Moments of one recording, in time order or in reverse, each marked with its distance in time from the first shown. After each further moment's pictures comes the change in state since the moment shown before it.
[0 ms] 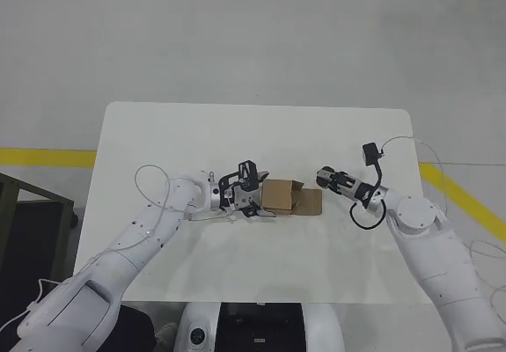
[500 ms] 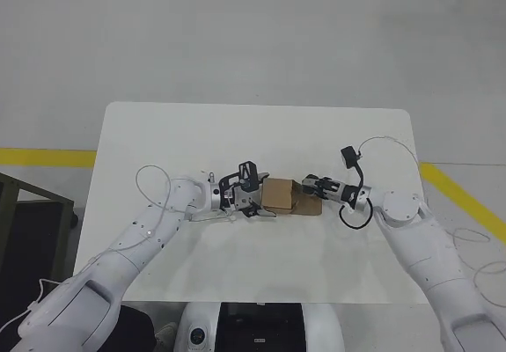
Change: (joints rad) left arm 0.000 -0.002 -0.001 0.007 0.008 0.006 0.002; right arm 0.118 -0.042 -0.124 0.187 0.032 -0.068 0.138
